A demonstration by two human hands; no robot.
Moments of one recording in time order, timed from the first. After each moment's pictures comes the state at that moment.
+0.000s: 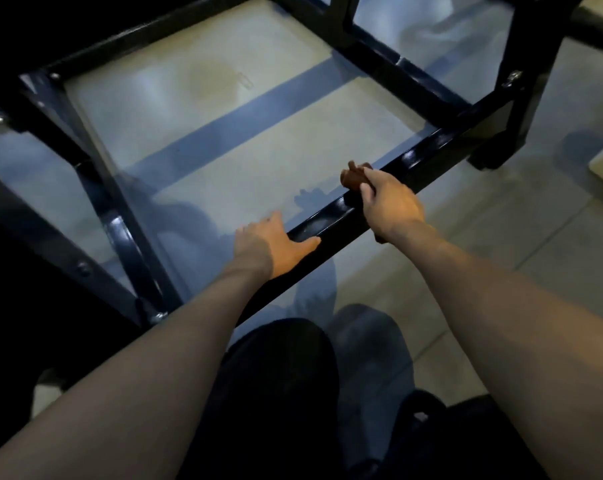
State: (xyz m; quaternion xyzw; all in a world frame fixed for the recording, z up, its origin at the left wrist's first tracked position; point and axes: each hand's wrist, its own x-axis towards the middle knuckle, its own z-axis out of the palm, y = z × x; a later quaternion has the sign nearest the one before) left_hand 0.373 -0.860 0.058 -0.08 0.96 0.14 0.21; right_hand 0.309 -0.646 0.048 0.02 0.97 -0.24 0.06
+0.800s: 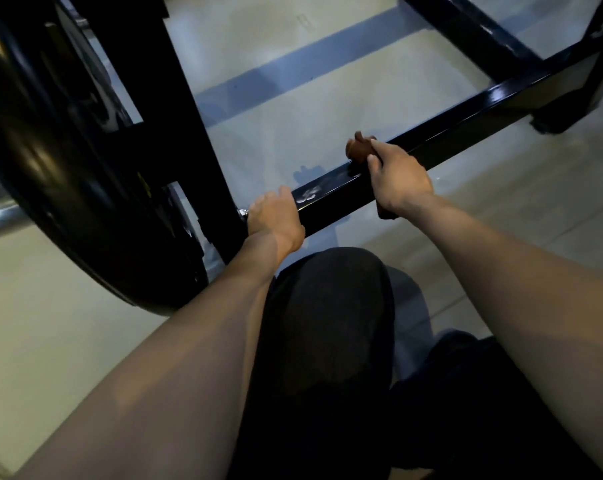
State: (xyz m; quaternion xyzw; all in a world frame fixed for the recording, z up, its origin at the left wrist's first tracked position) left_hand 0.497 -0.946 0.032 -0.14 0.98 0.09 0.13; right_hand 0.408 -0.752 0.047 -0.06 0.96 -0.25 0.08
